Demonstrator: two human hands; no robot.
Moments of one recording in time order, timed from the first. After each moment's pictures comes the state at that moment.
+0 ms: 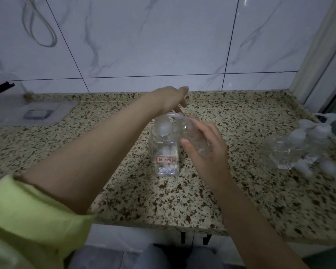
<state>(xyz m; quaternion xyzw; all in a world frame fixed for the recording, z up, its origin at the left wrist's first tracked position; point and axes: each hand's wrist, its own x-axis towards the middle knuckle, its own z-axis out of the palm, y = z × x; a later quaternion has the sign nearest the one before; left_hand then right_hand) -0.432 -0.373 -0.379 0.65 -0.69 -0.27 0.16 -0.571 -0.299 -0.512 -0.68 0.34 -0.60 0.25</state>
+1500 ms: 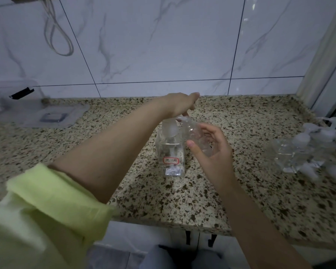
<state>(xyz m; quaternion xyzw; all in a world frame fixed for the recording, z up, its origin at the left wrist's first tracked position) -0.439 -0.367 -0.375 0.66 -0.71 -0.24 0.10 -0.573 -0.293 -0.508 -0.64 0.33 -0.61 0.32</state>
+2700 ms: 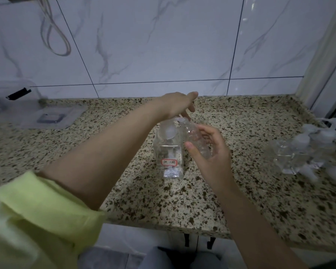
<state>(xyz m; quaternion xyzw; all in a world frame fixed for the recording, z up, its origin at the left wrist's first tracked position) -0.435 -0.365 -0.374 0.64 -0.71 -0.26 0.13 -0.572 -0.288 -0.504 -0.64 0.35 -0.59 0.34</state>
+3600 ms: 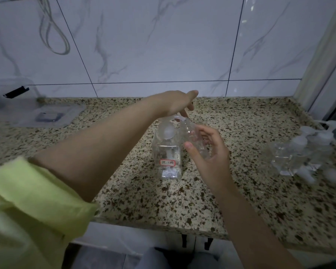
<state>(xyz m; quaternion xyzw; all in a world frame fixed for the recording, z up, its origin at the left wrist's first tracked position) -0.437 -0.368 -0.371 0.65 -0.71 -0.25 0.10 -0.572 -0.286 -0.502 -0.64 0.36 -0.60 0.32</state>
